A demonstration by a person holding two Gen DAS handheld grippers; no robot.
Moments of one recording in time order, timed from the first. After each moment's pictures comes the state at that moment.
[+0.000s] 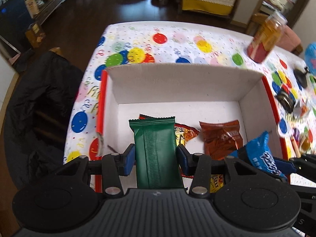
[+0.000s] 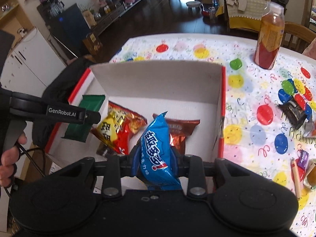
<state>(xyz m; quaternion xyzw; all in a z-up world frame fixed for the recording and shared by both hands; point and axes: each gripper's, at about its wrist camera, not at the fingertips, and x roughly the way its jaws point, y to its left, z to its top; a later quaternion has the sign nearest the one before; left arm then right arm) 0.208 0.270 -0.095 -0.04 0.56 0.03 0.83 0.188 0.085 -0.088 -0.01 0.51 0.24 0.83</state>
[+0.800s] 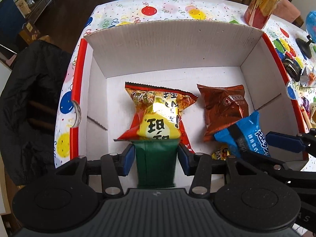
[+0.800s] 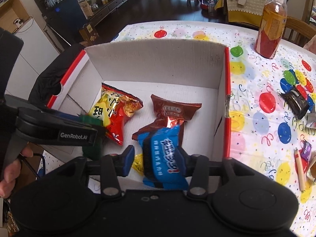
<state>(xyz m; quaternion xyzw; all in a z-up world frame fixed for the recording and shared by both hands) 0.194 0.250 -0.129 -0.01 0.60 0.02 0.80 0.179 0.088 -0.106 -0.02 0.52 0.23 0.82</state>
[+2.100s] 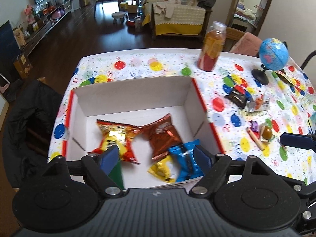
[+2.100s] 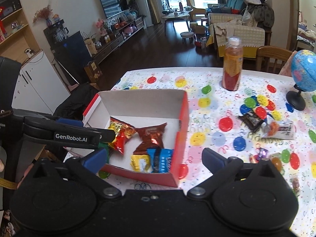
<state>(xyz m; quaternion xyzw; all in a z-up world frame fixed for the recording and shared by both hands) 0.135 0.178 -0.032 -0.02 0.48 -0.02 0.88 0.115 -0.004 -0.012 0.01 0.42 0.23 0.88</state>
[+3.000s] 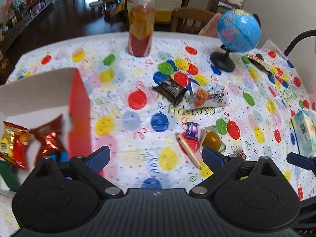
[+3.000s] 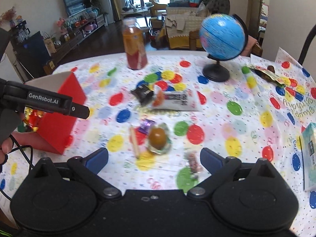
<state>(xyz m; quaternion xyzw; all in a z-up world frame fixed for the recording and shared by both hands) 0.198 -0.034 -0.090 -0.04 0.51 -0.05 0.86 0.130 -0.227 -0.073 -0.01 0.44 0.13 0.89</state>
